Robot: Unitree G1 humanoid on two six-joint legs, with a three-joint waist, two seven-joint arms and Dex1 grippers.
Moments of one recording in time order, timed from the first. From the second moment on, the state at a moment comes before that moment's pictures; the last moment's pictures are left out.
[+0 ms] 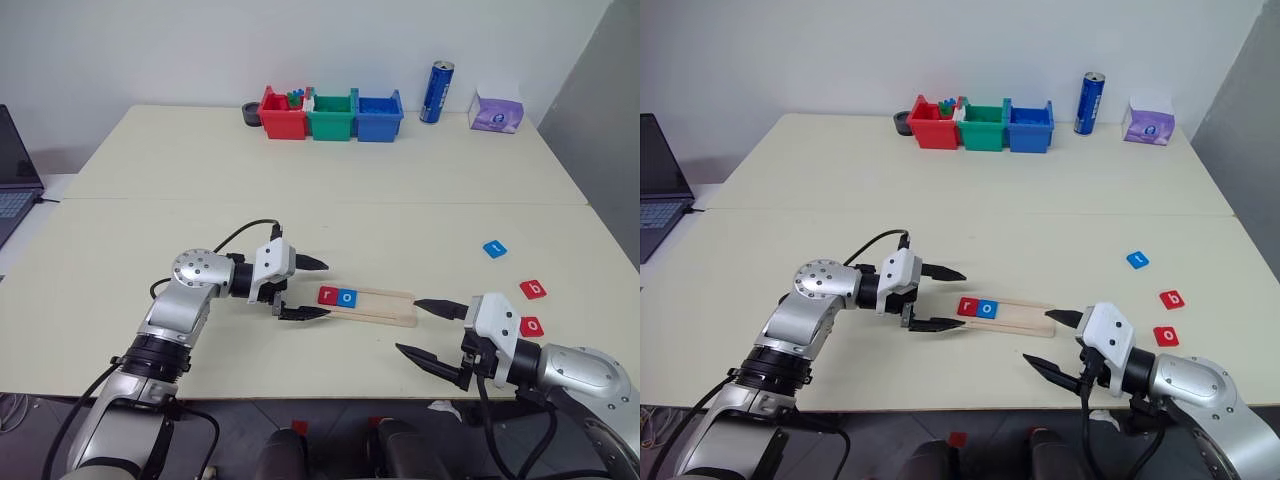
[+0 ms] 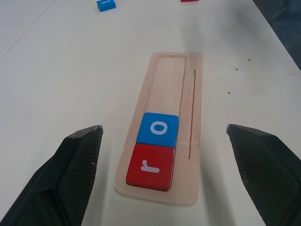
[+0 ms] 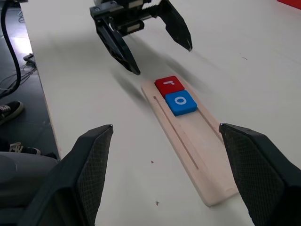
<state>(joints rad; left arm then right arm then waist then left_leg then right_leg) -0.52 0.58 -0.17 0.18 -0.23 0.08 -1.32 0.14 -0.72 -0.03 -0.76 0.48 0.51 0.72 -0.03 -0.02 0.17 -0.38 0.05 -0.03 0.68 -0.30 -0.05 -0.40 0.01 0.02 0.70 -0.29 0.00</state>
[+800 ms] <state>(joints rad) -0.36 0.58 -0.13 -0.22 -0.35 0.37 -1.13 0.27 -0.67 -0.41 -0.46 0.40 0.60 0.47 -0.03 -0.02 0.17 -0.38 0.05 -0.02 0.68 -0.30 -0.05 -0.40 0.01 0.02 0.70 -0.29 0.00</state>
